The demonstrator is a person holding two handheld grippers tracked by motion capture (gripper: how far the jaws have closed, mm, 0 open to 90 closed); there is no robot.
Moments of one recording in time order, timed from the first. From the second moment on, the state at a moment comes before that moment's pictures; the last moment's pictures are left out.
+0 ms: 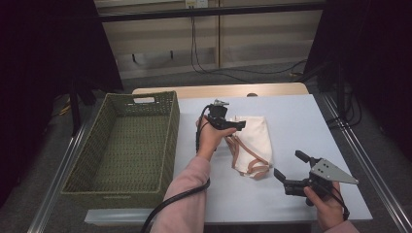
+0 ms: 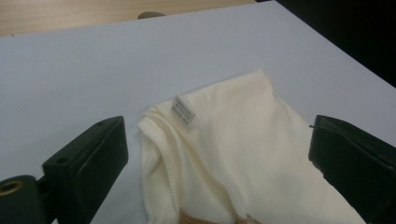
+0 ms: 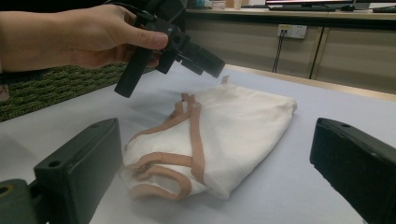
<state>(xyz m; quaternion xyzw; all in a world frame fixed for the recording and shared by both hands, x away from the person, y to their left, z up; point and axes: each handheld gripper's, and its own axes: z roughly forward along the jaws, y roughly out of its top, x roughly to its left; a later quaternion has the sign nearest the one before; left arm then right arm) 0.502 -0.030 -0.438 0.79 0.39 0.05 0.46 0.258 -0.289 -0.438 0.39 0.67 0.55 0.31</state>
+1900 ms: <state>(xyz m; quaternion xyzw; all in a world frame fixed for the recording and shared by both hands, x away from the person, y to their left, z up) 0.498 -0.056 -0.457 0.81 0.43 0.04 0.40 0.259 -0.290 -0.437 0.39 0.67 0.55 0.31</state>
